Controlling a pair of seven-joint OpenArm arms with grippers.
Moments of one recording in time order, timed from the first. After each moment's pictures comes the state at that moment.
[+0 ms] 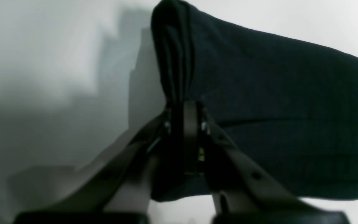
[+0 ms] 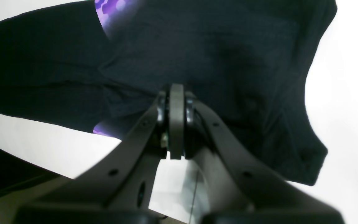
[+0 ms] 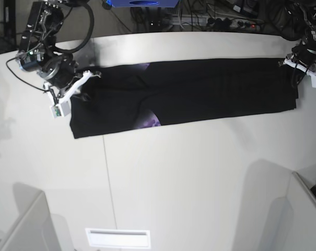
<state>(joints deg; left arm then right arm) 23.1 -14.2 -49.3 93.6 -35.2 -32.7 48.5 -17.1 5.7 16.3 112.8 33.6 20.5 -64.7</state>
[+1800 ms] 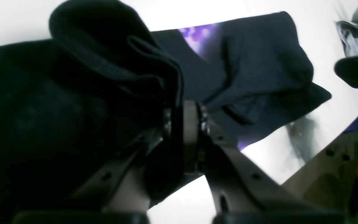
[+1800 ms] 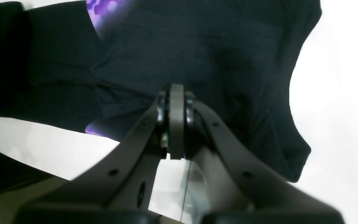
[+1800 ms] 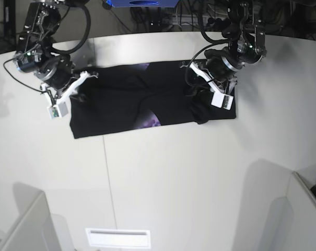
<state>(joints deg) 22.3 -6.8 -3.4 110.5 -35.4 -16.8 48.5 -16.8 7.3 16.6 112.7 33.6 20.4 -64.7</state>
